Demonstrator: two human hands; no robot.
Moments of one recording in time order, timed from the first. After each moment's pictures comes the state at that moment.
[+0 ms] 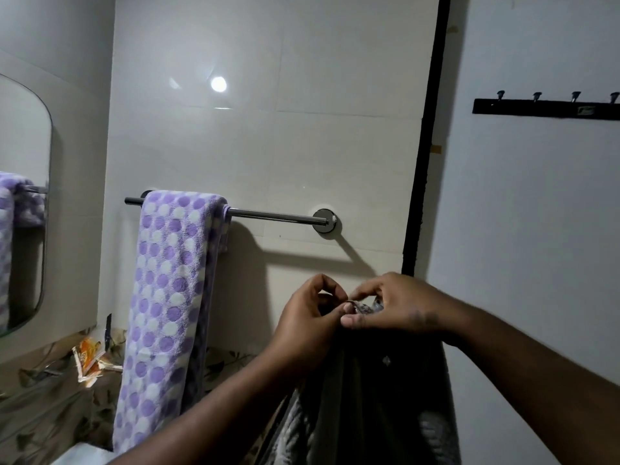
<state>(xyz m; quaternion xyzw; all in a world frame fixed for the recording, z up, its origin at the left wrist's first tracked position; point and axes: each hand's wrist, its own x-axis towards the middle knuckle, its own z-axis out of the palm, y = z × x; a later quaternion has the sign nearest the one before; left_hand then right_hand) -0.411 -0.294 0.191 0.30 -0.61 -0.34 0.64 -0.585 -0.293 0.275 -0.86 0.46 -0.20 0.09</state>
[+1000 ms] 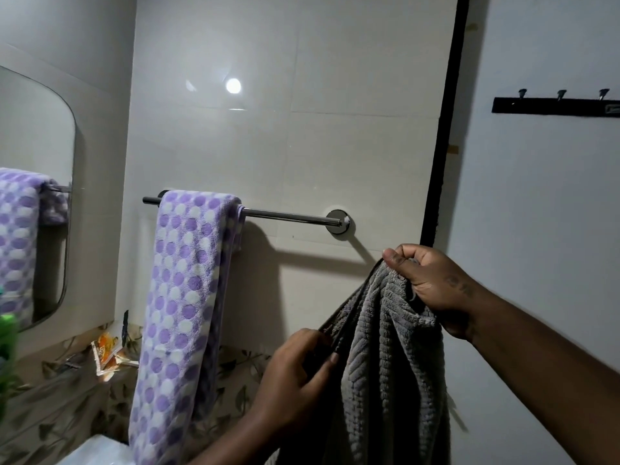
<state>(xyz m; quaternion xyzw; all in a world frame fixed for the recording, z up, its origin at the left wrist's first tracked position) -0.377 -0.291 0.114 0.37 -0.71 -0.01 0.60 -0.588 -0.317 0.274 -0.72 0.34 -0.50 0.32</state>
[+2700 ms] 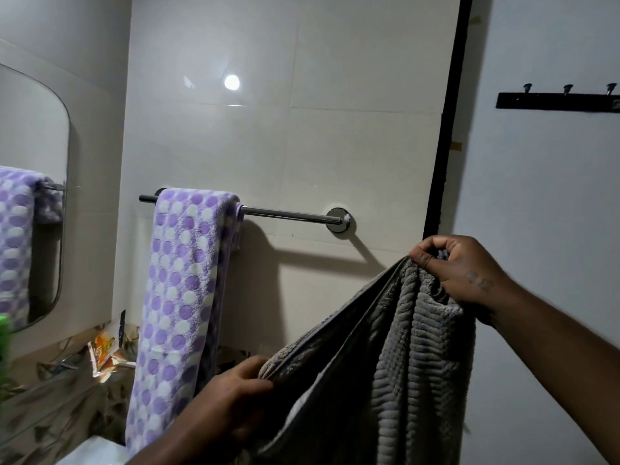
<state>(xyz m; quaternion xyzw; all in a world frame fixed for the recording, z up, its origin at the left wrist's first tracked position) -0.267 -0.266 0.081 0.43 -0.81 -0.07 0.39 -0.625 -0.346 0.288 -0.73 0.42 -0.52 0.11</state>
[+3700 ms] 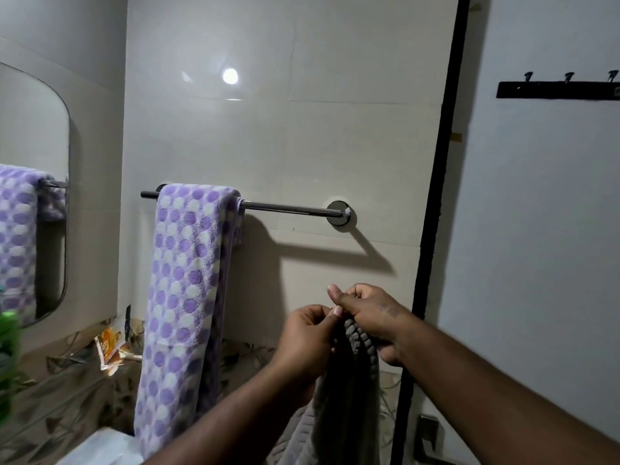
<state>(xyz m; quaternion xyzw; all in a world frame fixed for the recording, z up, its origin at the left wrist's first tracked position) -0.406 -0.281 0.172 0.39 -0.49 -0.45 0.64 -0.521 -0.324 0.217 -0.62 0.46 -0.40 0.49</state>
